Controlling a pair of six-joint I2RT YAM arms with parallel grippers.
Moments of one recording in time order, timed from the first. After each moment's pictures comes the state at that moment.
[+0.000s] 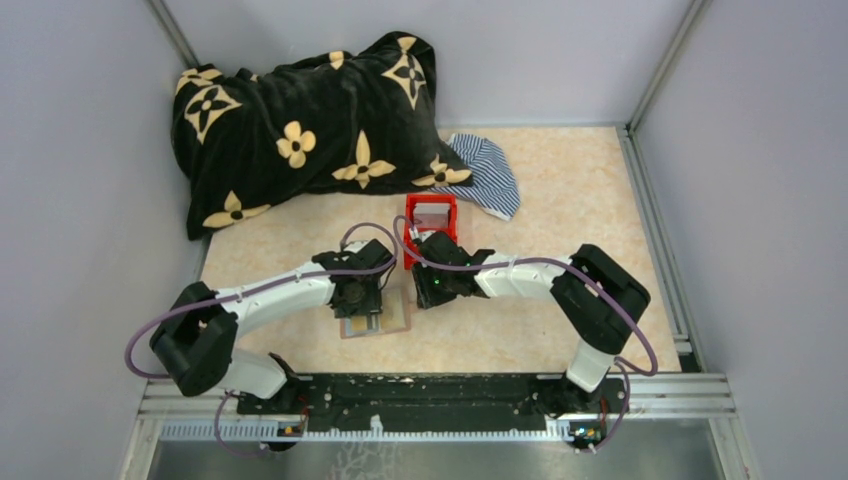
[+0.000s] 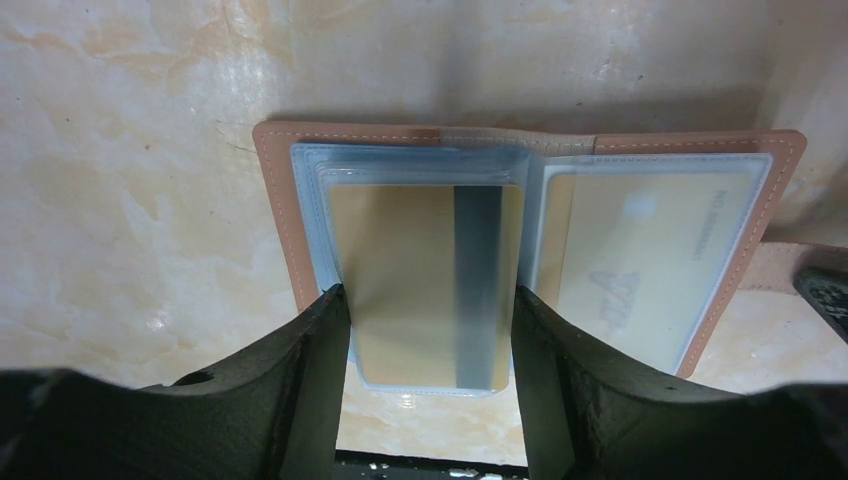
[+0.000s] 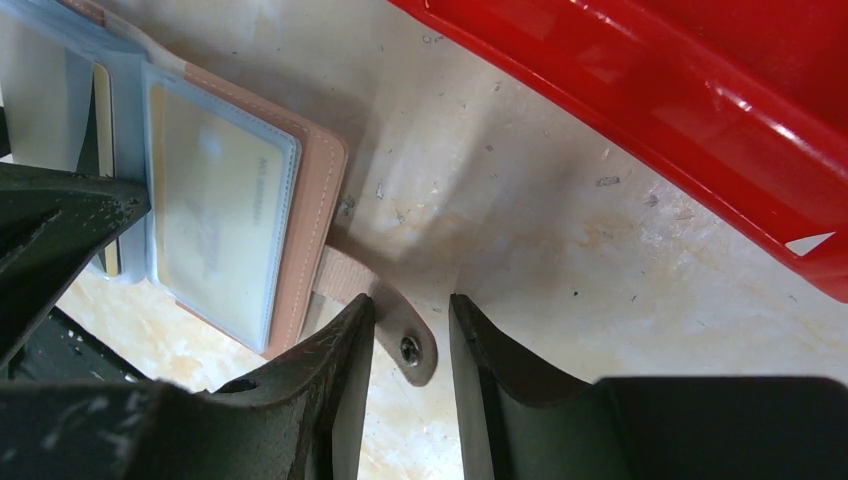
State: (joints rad) left arm -0.80 1.41 0.79 -0.72 -0.30 -0.86; right arm 0.90 1.69 0.92 -0.19 -0.08 0.49
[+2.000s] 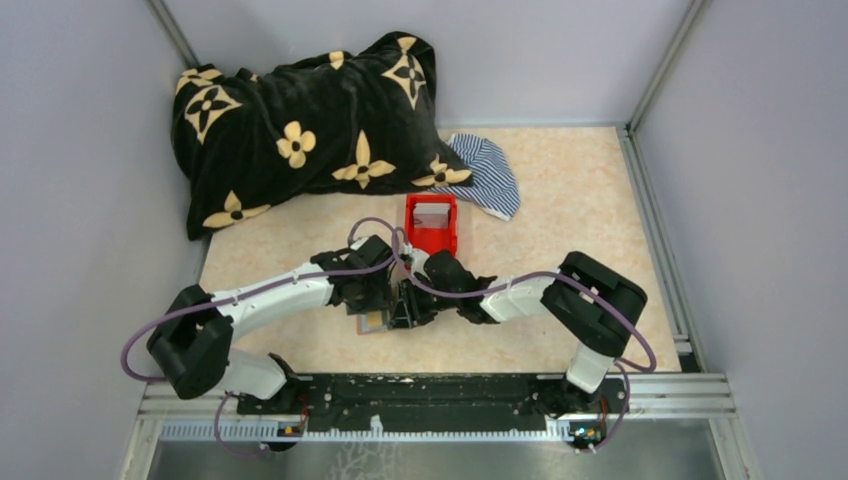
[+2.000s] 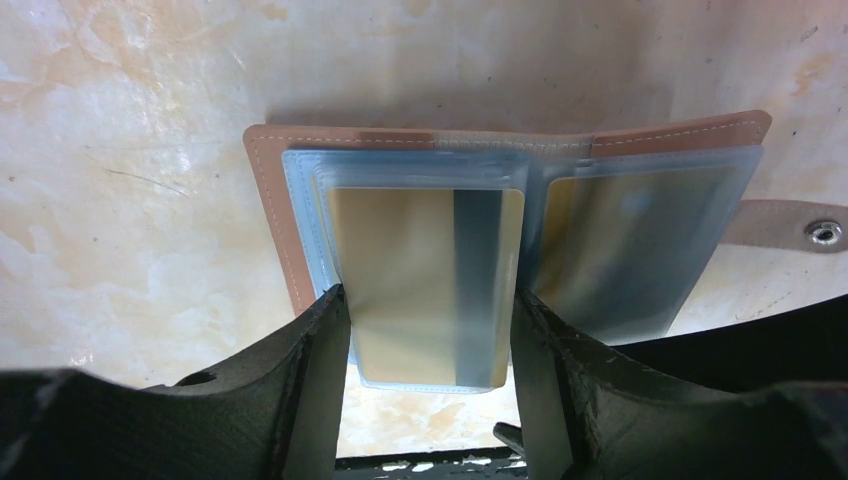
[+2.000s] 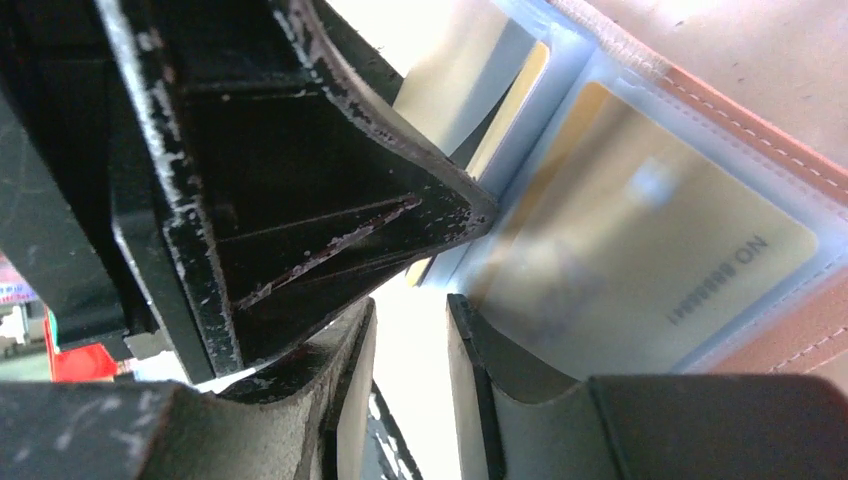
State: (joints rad) left arm -0.81 1.39 0.80 -0.63 -0.19 -0.87; right arm 0.98 1.69 0.70 0.40 -0.43 0.66
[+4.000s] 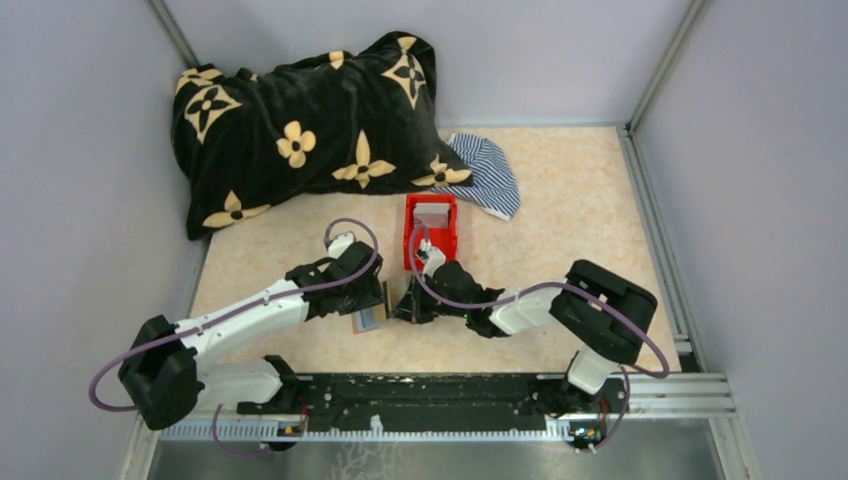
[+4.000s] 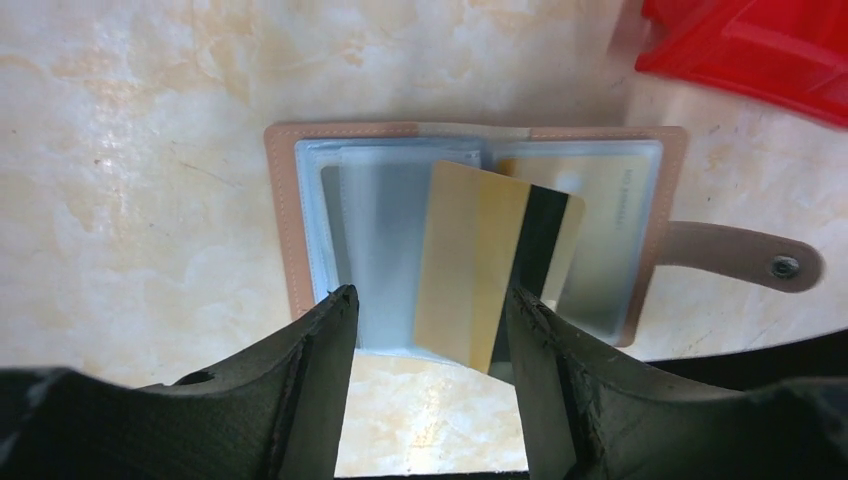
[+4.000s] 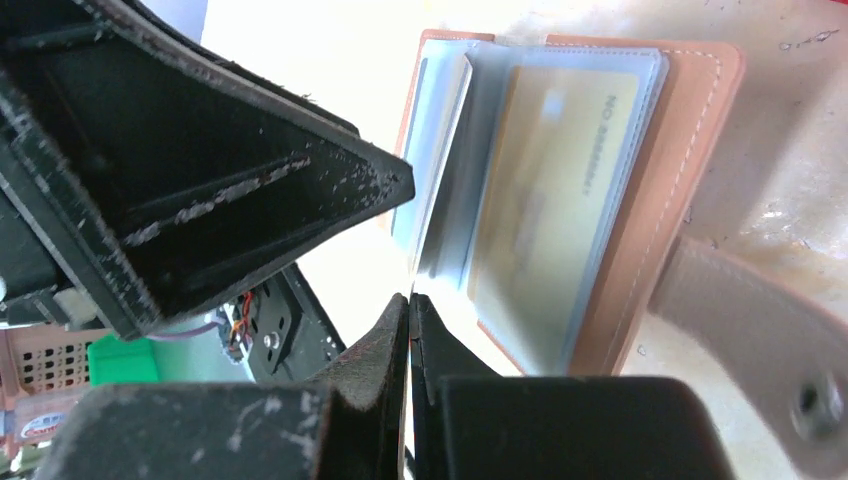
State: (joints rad) left arm -0.82 1.20 0.71 -0.59 -0.32 -1.00; right arm 1.03 1.65 0.59 0.61 -0.17 0.86
